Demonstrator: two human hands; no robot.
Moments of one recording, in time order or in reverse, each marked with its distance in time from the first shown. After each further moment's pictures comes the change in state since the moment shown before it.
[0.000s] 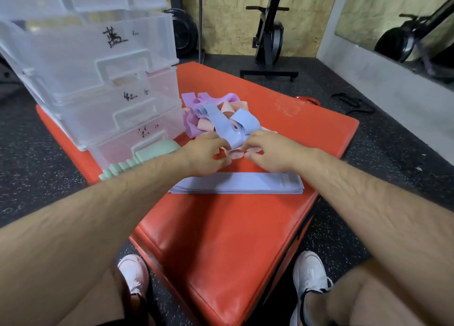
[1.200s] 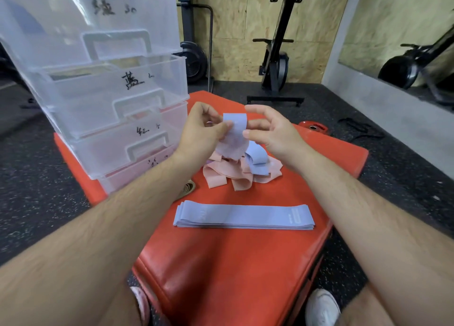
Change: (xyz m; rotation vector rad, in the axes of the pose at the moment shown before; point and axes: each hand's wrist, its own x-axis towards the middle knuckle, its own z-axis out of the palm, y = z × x) left_hand 0.033 0.030 -0.077 -1.039 0.666 -0.188; right_hand 0.032 -0.037 -0.069 0.992 0.391 0.097
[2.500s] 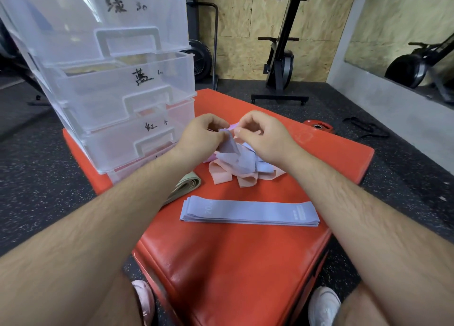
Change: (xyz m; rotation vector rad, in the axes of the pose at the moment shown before) left_hand -0.010 0.011 -0.022 0.359 -0.126 -0.146; right_hand -0.008 -0.010 0.031 -0.222 -0.013 -0.199
